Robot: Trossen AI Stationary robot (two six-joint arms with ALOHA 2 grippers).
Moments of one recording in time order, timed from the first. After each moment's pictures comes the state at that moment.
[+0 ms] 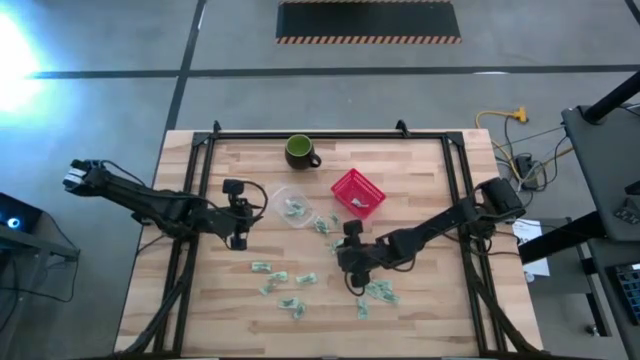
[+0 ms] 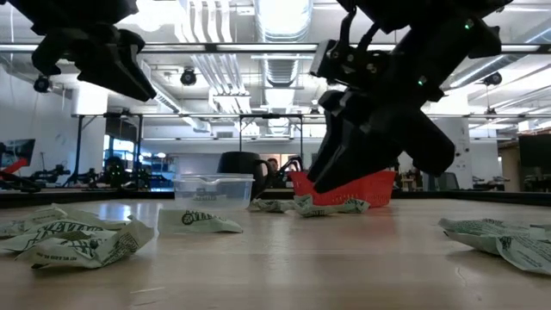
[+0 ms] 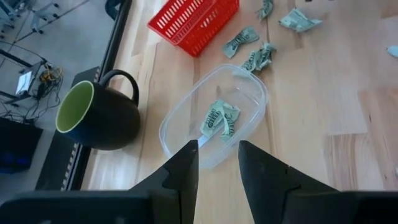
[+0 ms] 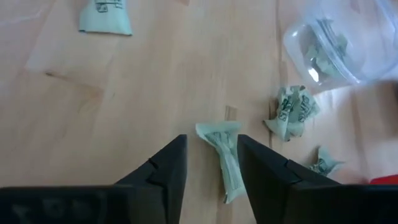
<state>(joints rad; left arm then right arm) -0.30 0.86 0.65 -0.58 -0.59 0.04 0.33 1.84 0.97 -0.05 0.42 -0.04</state>
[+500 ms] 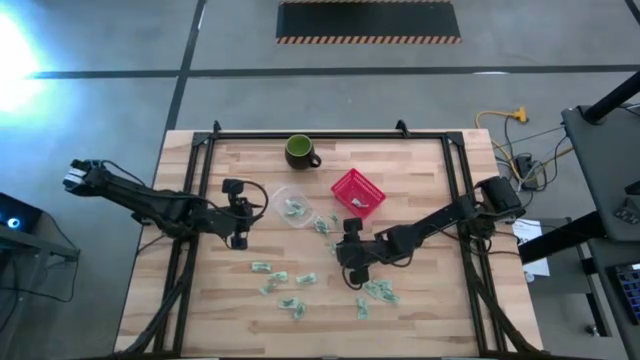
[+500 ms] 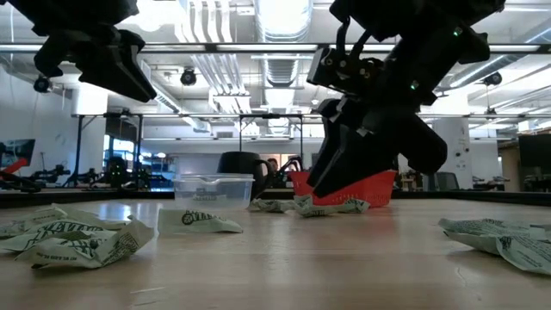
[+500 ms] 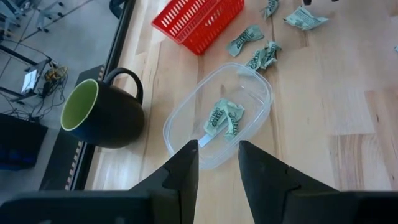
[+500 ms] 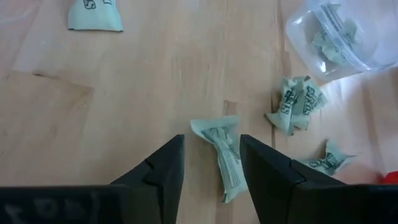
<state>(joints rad) -0.30 0.86 0.65 -0.58 -0.60 0.04 0.30 1.84 0.96 -0.05 0.36 -0.02</state>
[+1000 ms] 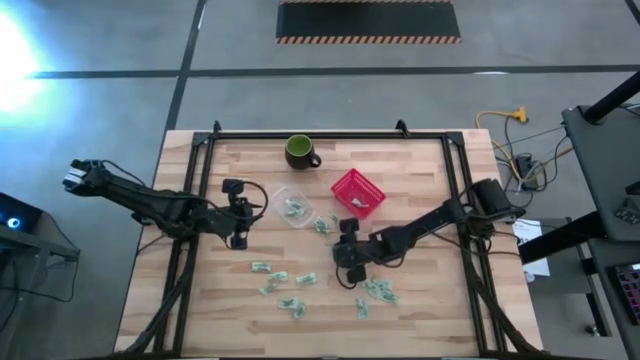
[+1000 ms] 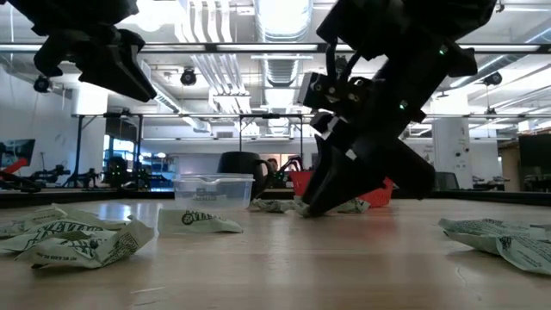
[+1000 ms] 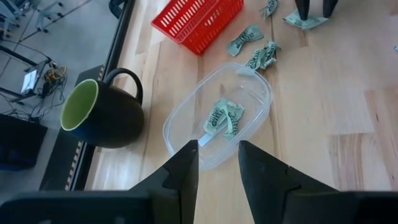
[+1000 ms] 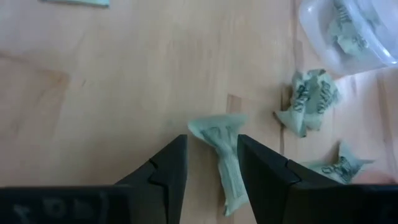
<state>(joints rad) -0.30 0.86 0.65 -0.58 -0.60 0.04 0.28 1.91 0.99 -0.05 0.36 -0.05</state>
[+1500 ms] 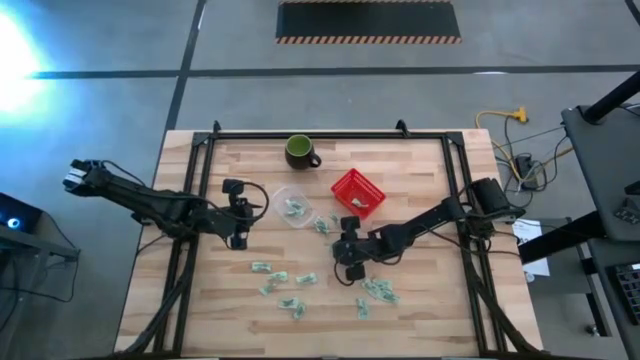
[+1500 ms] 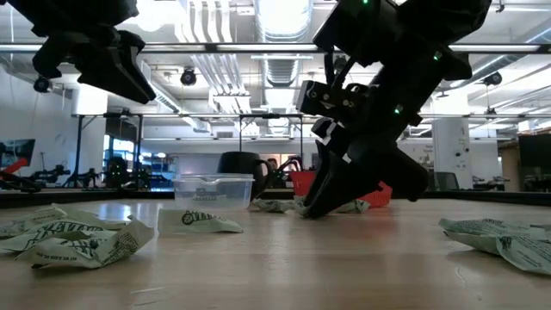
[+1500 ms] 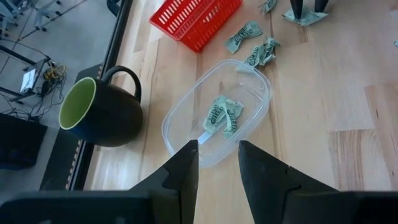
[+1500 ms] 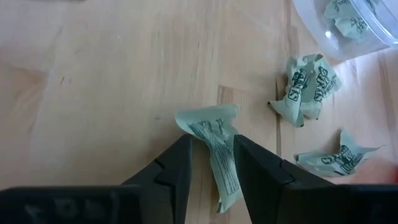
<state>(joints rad) -0.30 0.87 0.65 -0.58 -0.60 0.04 0.26 1.93 1.00 -0.07 0.36 -0.01</state>
